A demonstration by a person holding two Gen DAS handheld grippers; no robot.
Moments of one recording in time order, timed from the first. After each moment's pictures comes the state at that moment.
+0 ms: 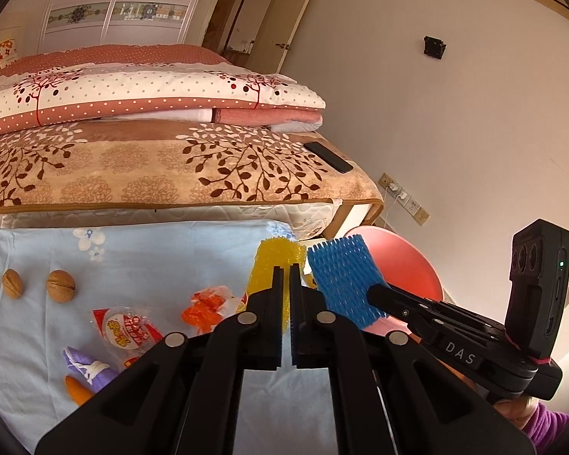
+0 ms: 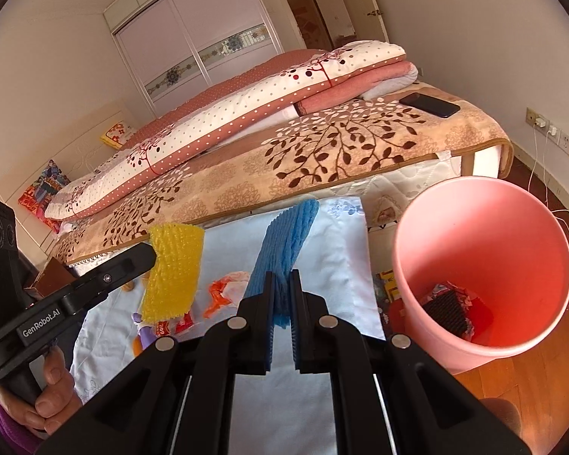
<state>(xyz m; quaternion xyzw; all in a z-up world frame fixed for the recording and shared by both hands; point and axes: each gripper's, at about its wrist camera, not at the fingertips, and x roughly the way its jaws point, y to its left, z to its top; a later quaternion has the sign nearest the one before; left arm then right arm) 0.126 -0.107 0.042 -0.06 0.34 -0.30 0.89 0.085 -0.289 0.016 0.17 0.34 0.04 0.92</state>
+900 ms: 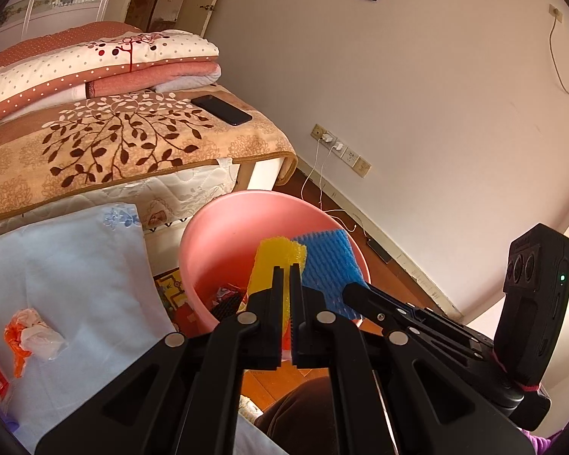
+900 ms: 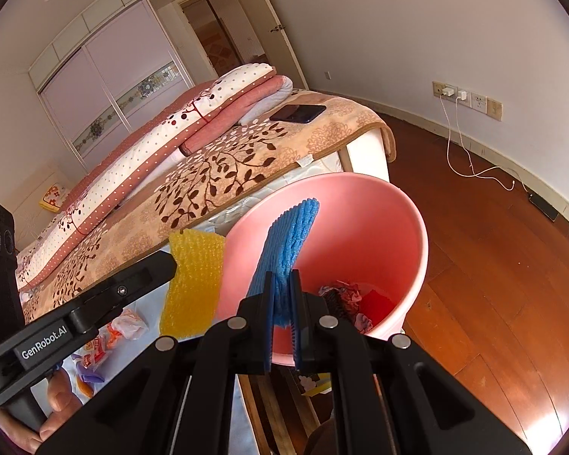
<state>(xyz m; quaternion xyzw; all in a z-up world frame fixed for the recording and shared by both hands) 0.125 -0.291 0.013 -0.02 0.38 -0.41 0.83 0.031 -0.433 -0.008 0.24 0.32 -0.10 0.91</state>
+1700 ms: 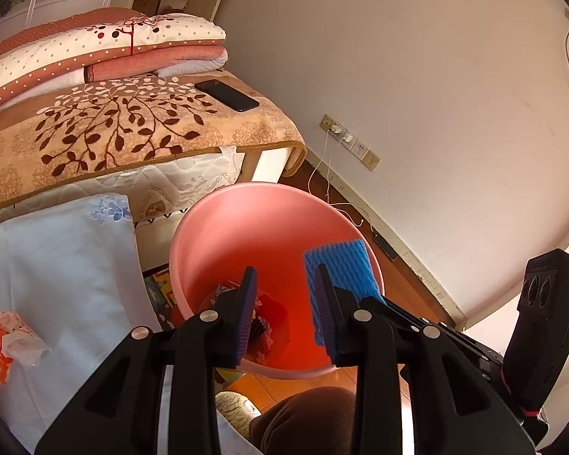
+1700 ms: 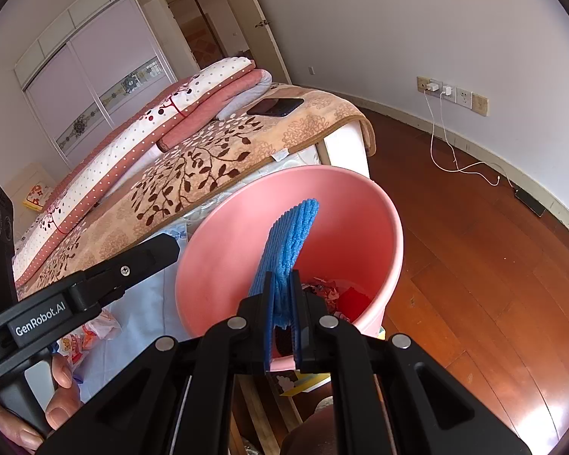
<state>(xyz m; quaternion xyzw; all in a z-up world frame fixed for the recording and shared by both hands) 0.143 -0.308 -0.001 -0.02 0.40 -0.39 0.83 0.036 -0.444 -0.021 0.24 0.33 -0.13 0.90</state>
